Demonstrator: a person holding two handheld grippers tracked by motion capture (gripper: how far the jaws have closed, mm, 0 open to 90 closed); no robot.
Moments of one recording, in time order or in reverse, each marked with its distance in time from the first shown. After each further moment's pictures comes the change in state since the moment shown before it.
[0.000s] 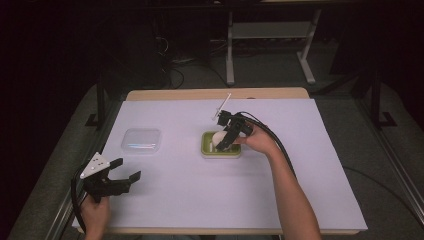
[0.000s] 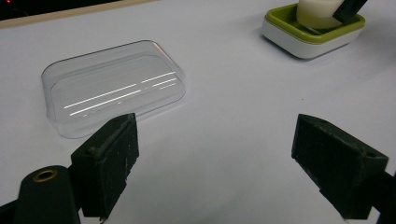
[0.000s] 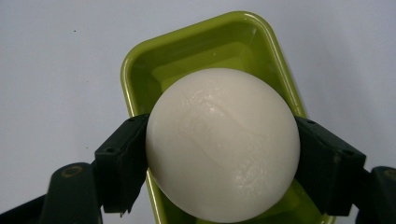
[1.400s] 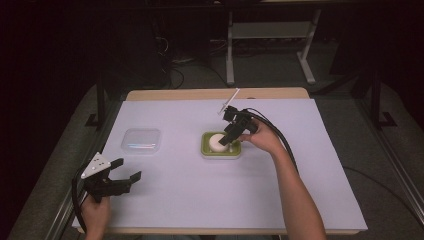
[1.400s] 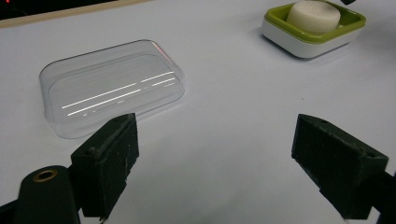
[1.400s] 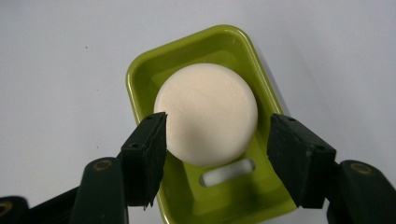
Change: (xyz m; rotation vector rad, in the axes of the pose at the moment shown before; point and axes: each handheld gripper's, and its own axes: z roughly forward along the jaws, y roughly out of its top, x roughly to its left) left arm -0.001 0.000 0.001 0.000 -0.002 -0.003; right arm -0.003 -0.009 -0.021 -0.069 -0.004 0.032
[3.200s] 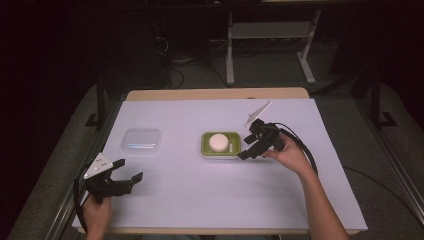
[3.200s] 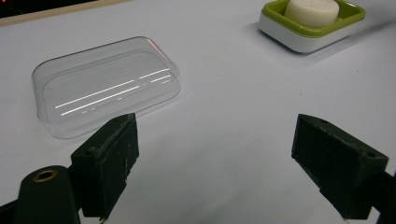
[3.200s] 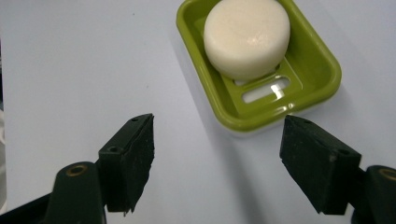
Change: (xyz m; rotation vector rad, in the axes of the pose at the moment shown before) left arm -0.003 -0.001 0.003 0.014 -0.004 0.018; right arm 0.029 -0.074 -0.040 -0.108 0.021 0.056
